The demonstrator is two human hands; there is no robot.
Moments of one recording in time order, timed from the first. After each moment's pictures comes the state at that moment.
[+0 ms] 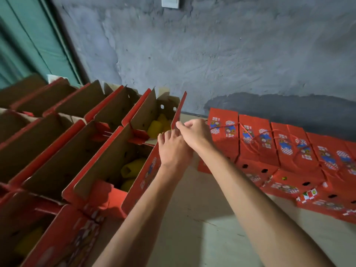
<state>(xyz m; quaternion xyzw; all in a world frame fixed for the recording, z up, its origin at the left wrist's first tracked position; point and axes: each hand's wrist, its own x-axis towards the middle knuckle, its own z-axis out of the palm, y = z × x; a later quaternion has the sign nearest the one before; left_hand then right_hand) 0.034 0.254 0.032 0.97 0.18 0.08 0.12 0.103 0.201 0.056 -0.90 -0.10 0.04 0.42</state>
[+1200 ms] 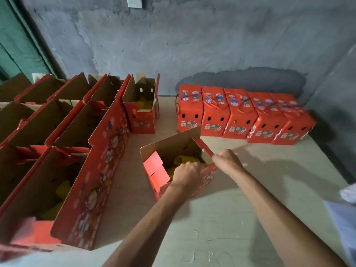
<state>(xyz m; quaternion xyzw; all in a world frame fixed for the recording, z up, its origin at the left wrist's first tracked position) -0.239 0.127 0.015 0.98 -0.05 -0.03 0.20 -0.154 -0.024 0.009 -0.93 0.10 0.15 0.31</state>
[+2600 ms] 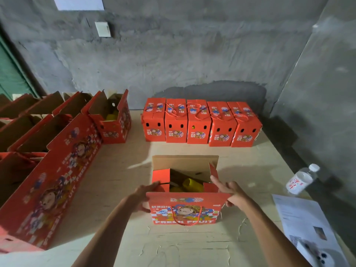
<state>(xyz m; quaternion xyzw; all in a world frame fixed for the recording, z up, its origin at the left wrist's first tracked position) -0.288 0.041 -0.030 0.69 0.31 -0.24 0.61 -0.232 -0.297 -0.039 -0.84 0.12 0.24 0.47</state>
